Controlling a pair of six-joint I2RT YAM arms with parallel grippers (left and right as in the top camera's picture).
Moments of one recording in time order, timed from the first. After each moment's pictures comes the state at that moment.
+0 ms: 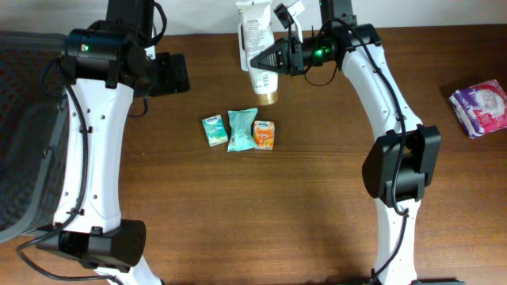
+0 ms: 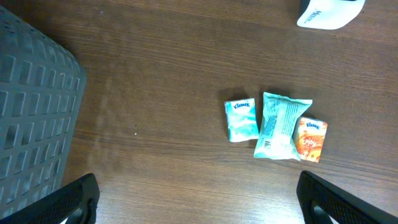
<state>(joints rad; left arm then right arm) -0.16 1.88 2.27 -1.52 -0.11 -0.29 0.18 2.32 2.22 -0.82 -1.43 -0.21</state>
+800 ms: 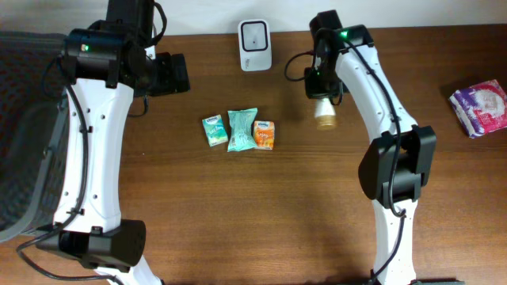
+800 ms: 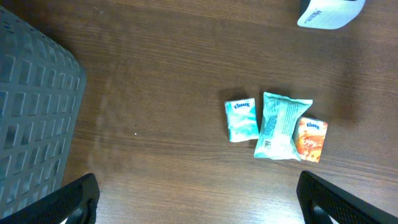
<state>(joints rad) -0.16 1.88 2.27 -1.52 -0.11 -0.29 0.22 2.32 2.22 -1.30 0.15 0.21</state>
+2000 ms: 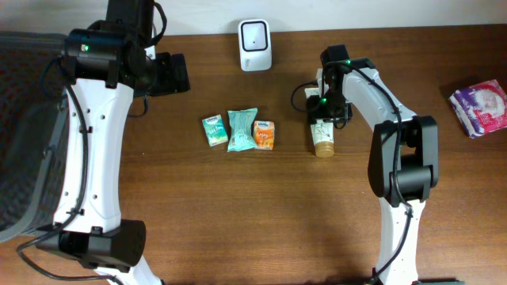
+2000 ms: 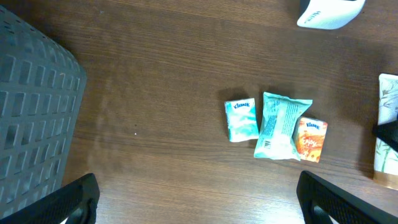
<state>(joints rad) -0.16 1.88 2.27 -1.52 -0.11 -0.29 0.14 2.31 1.83 -1.00 -0.11 0.08</state>
